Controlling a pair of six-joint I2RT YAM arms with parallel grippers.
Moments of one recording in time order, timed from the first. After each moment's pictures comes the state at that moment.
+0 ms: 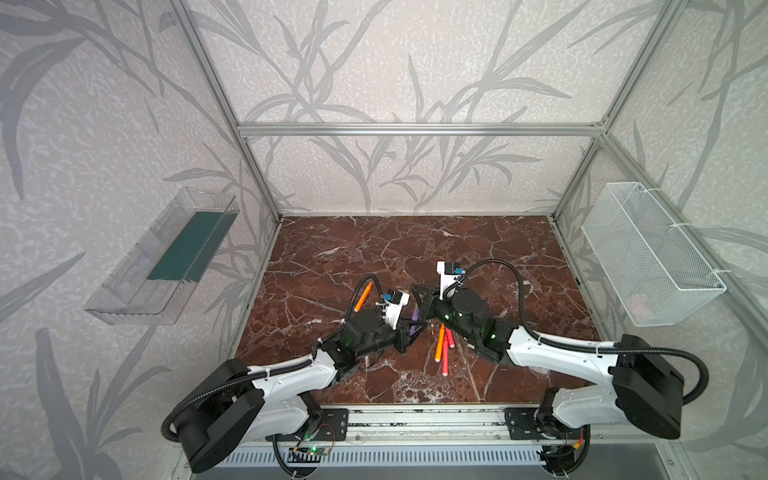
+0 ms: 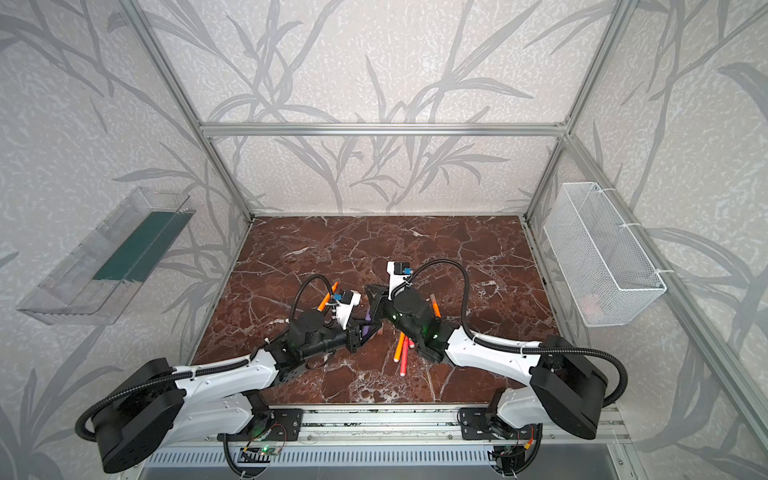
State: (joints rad) left arm -0.81 1.18 0.34 0.59 0.30 -0.53; right arm 0.96 1.36 0.70 0.47 0.20 0.71
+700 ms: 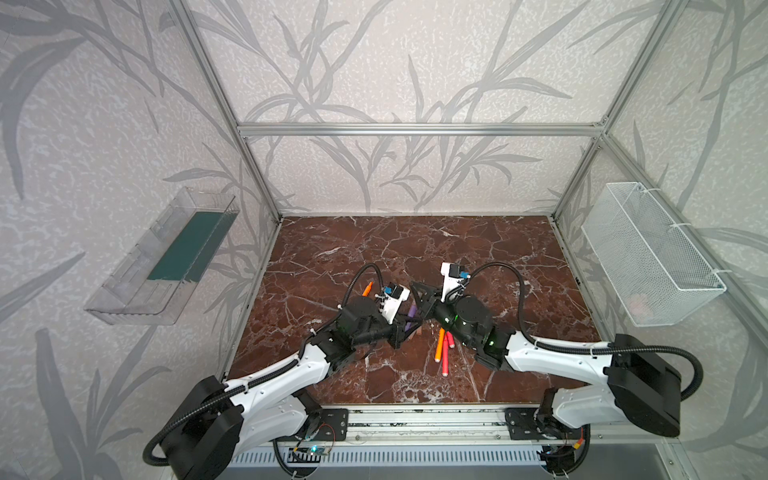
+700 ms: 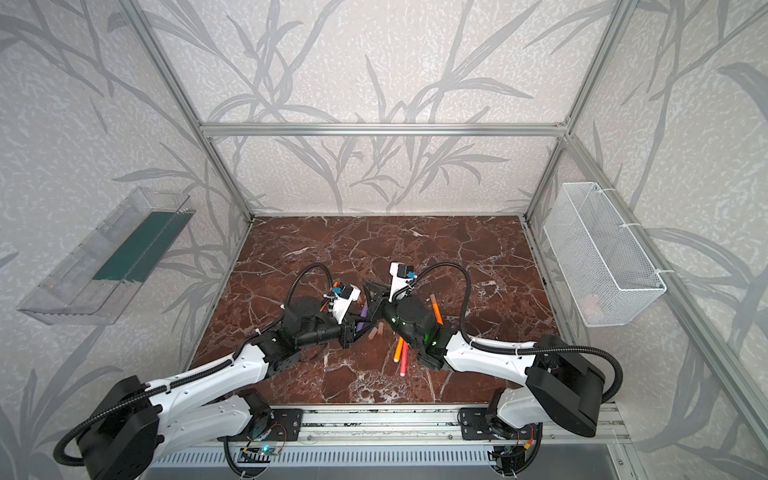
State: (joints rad) left arm -0.70 1.08 0.48 0.22 0.39 -0.36; right arm 1.03 1.38 0.66 0.65 0.32 0.76
